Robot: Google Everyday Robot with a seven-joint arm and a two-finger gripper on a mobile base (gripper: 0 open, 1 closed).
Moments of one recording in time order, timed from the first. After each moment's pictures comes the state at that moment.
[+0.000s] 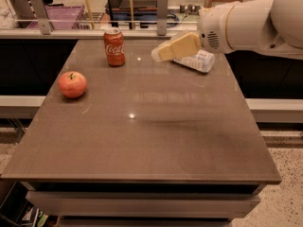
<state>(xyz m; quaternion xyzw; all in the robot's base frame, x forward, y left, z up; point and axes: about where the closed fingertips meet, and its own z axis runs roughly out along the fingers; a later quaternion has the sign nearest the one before) 0.599 -0.072 1.002 -0.38 0.74 0.14 0.54</state>
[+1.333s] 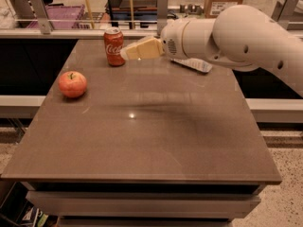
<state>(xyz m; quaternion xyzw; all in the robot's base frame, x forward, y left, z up) 0.650 0.003 0.968 -0.34 0.73 0.21 0.56</state>
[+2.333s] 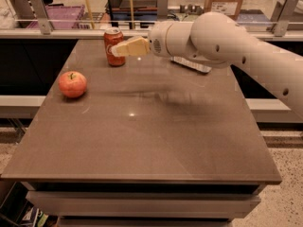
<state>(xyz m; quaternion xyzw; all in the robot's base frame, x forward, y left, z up) 0.702 0.040 0.945 -0.34 0.72 0.23 0.57</state>
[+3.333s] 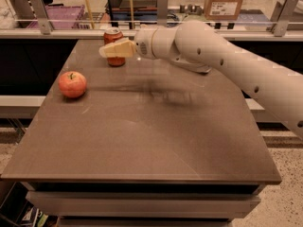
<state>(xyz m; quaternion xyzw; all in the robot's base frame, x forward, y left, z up) 0.726 0.083 0.930 -0.34 0.69 0.27 0.57</state>
